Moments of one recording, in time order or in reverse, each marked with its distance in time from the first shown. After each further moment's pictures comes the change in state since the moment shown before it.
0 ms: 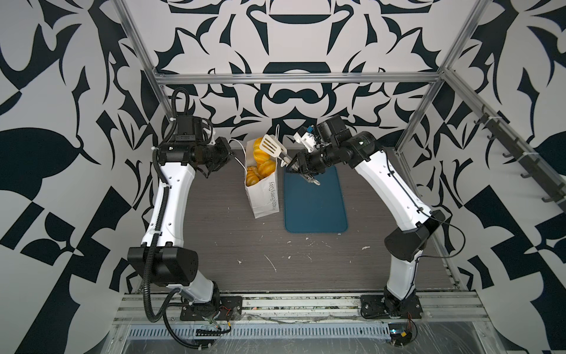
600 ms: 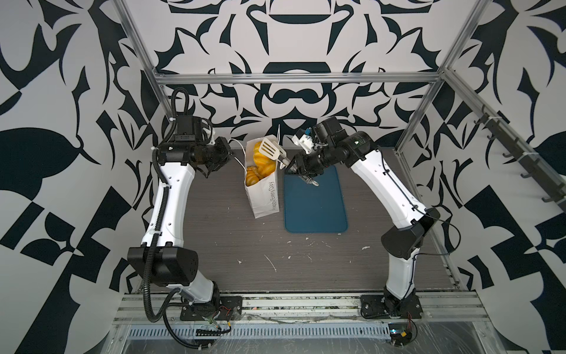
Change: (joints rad) left arm 0.001 0.000 0.000 0.001 0.000 0.000; right arm 0.000 0.028 0.019 -0.027 0.003 -0.001
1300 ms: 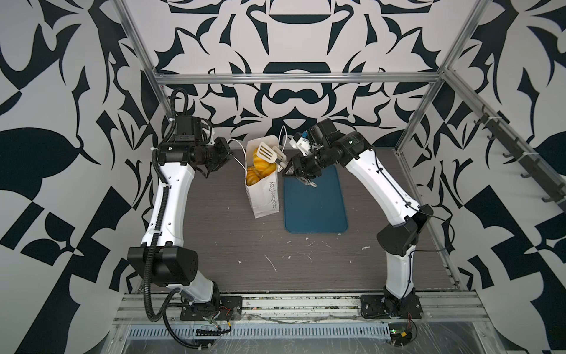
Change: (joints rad) left arm 0.006 0.000 -0.005 0.004 0.001 0.000; right arm 0.000 0.045 0.018 -0.022 -0.002 -0.001
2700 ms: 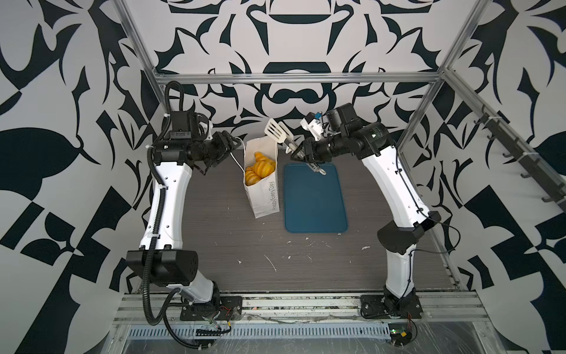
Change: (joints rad) left arm 0.002 0.000 0.075 -0.004 0.016 0.014; right arm -0.074 0.008 0.254 -0.074 0.042 -0.052
